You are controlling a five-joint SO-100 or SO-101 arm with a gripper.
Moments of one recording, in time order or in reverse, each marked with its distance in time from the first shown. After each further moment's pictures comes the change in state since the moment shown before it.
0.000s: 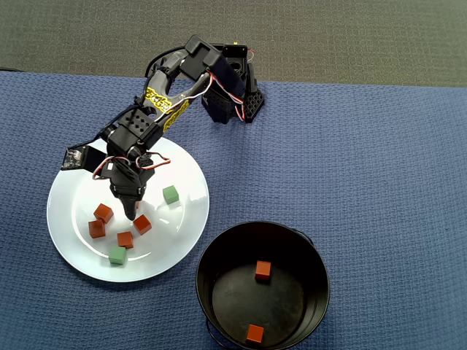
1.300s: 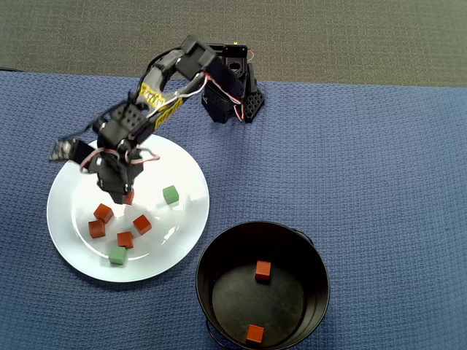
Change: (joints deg) arm 2.5 2.0 -4.1 -0.7 1.0
